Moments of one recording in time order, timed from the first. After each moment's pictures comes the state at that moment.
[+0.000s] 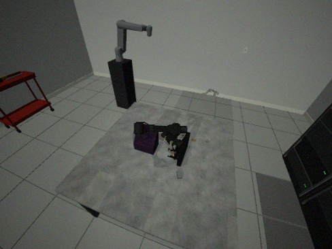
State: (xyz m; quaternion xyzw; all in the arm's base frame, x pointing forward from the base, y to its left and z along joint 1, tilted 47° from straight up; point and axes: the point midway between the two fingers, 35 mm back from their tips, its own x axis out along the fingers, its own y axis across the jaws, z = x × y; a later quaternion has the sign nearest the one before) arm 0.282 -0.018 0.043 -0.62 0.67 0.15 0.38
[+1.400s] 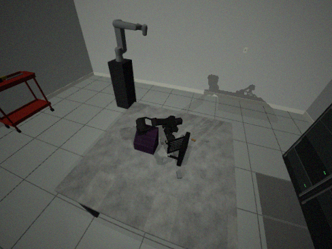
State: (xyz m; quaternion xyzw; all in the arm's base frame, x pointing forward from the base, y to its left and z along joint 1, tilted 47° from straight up) arm 0.230 0.022 -0.004 -0.48 0.68 -0.06 0.55
